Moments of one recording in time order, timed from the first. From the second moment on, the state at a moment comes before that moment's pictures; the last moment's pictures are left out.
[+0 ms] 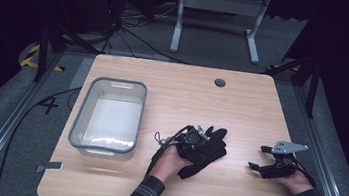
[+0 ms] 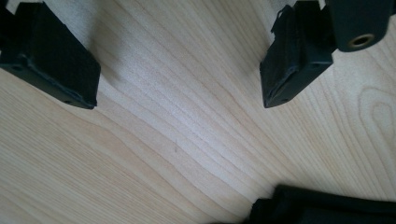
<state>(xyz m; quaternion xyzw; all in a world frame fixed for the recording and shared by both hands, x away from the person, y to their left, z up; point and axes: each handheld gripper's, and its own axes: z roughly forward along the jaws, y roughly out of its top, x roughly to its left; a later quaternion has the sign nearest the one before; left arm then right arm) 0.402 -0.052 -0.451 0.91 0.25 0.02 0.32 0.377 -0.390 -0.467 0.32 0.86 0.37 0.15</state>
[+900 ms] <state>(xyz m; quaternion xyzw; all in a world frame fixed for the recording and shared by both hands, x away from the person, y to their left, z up) 0.397 -0.042 -0.413 0.90 0.28 0.00 0.33 0.377 -0.390 -0.467 0.32 0.86 0.37 0.15</state>
